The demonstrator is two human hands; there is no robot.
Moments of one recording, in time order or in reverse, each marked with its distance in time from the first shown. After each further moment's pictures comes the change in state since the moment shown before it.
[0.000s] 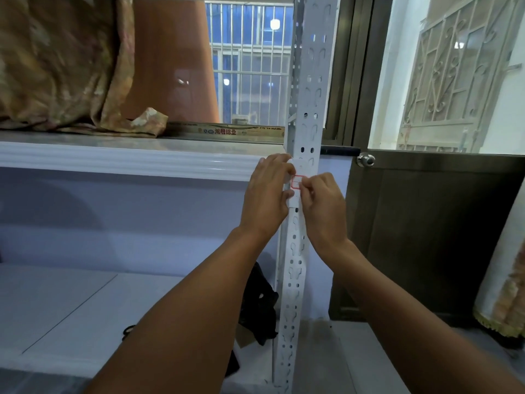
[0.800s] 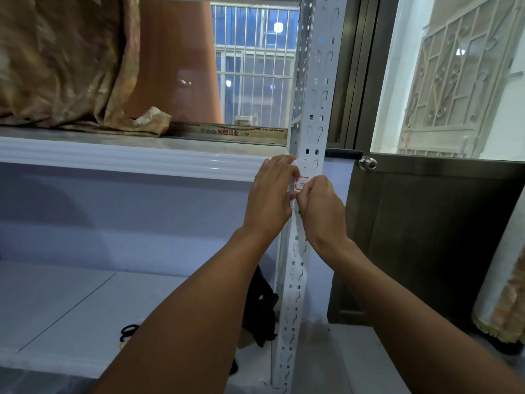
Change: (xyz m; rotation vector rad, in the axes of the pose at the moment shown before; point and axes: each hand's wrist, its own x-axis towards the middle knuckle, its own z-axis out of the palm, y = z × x) left_hand 0.000 0.000 0.000 -0.005 -0.023 0.001; right_hand 0.001 -0.007 0.005 -0.137 -0.150 0.115
